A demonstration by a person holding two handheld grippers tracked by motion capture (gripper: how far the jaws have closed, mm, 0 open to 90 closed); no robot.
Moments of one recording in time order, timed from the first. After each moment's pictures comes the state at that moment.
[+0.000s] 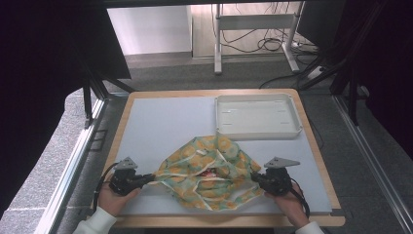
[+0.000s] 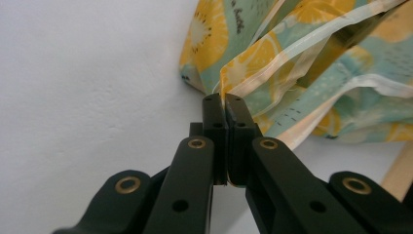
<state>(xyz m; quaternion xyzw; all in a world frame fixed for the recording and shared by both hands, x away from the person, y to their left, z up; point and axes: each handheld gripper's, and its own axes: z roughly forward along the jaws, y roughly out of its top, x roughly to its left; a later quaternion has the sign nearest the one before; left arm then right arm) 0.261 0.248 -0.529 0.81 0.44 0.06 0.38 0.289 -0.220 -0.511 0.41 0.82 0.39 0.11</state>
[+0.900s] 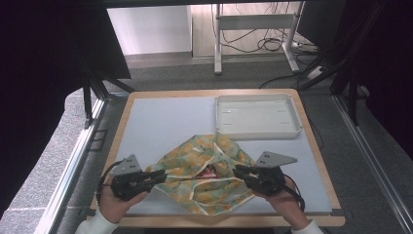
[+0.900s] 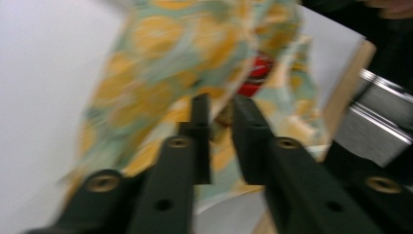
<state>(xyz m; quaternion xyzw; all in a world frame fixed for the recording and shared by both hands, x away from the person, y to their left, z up) 0.226 0.199 -0.448 0.82 0.33 0.08 0.47 0.264 -0.177 -0.437 0.29 0.83 0.47 0.11</state>
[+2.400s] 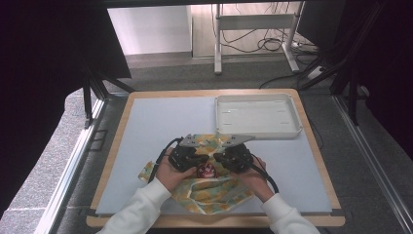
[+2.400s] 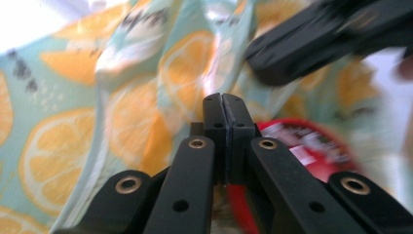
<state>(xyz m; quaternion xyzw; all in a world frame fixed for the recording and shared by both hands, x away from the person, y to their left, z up) 0.330 0.096 -0.484 0.85 0.34 0.07 0.40 0.330 -0.111 -0.466 0.31 0.86 0.40 0.11</state>
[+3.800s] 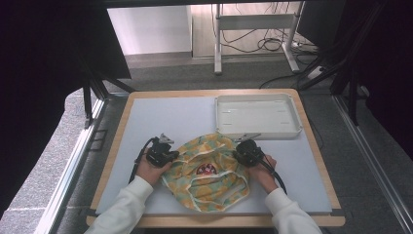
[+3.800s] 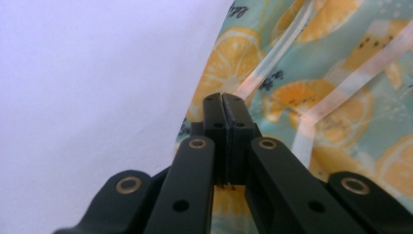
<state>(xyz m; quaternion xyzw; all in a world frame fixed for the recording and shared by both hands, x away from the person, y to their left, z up) 0.356 0.171 -0.531 0.83 0.44 0.13 0.32 0.376 -0.148 -0.518 0.39 0.86 0.30 0.15</state>
